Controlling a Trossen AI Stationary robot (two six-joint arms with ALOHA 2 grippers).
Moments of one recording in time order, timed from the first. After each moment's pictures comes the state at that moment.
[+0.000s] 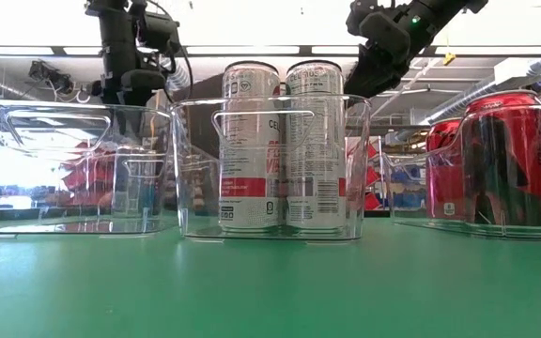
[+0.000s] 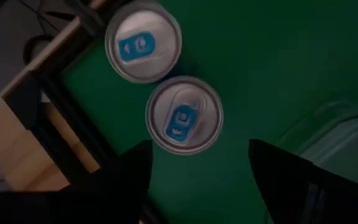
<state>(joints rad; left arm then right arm) 0.71 1.28 1.19 -1.21 -0.18 -0.19 -0.06 1.29 0.96 -0.42 0.28 0.13</state>
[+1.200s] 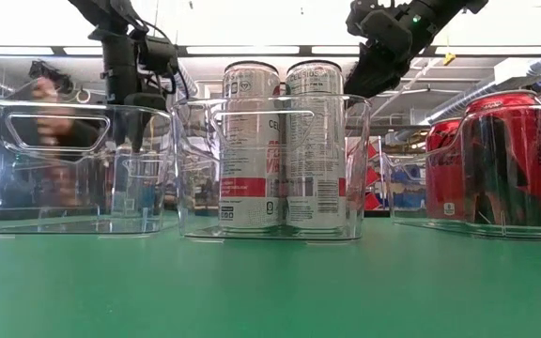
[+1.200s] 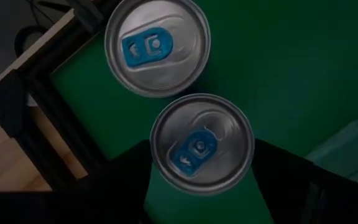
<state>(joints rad) 0.81 1.33 1.09 -1.07 -0.15 -0.14 -0.06 1.29 0.96 -0.42 0.26 0.13</state>
